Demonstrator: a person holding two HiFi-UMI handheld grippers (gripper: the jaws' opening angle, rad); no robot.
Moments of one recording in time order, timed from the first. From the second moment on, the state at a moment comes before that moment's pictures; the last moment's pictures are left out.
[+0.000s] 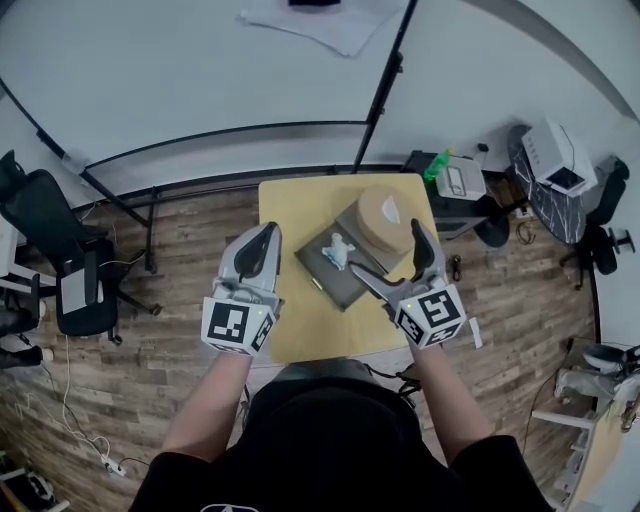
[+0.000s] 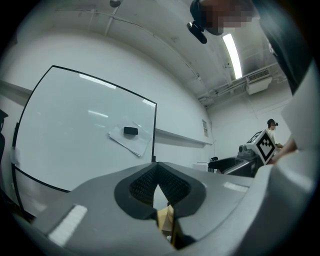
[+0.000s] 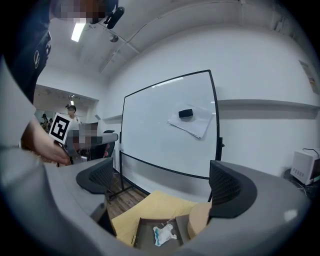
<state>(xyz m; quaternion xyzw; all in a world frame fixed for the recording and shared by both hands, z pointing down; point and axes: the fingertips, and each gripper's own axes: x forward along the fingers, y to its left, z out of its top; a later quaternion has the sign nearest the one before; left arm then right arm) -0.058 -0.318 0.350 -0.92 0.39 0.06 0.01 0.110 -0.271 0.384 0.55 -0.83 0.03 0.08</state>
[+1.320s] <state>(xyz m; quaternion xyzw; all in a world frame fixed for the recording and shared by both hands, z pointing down) -0.059 -0.348 0.410 -0.88 0.47 0.05 -0.05 0.082 -0.352 0.573 0.21 -0.84 0.03 0.49</state>
